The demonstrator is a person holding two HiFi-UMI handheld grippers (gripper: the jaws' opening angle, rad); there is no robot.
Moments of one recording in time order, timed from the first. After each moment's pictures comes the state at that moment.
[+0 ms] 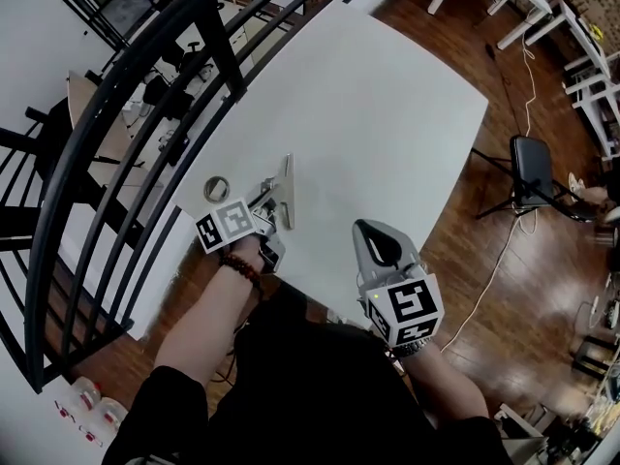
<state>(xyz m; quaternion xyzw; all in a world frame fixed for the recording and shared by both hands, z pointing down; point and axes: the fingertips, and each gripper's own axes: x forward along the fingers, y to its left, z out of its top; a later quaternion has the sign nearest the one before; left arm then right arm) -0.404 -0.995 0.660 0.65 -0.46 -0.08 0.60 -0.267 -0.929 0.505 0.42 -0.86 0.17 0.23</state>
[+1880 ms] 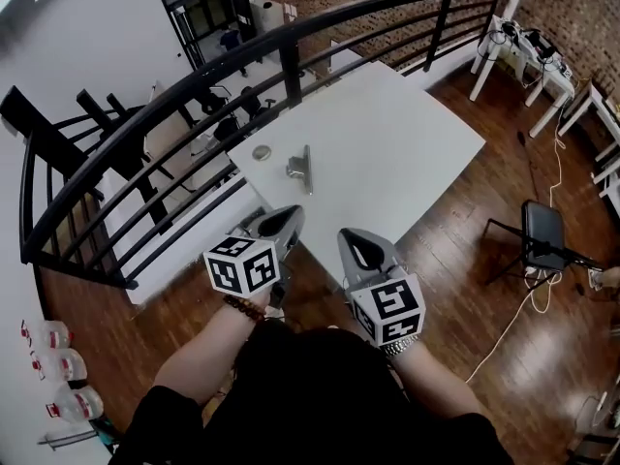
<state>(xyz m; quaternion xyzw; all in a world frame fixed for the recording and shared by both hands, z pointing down) -0.293 -0.738 0.429 0.78 -0.57 -0.02 0.27 -0.212 -0.713 0.412 0.28 -0.95 0.07 0.13</state>
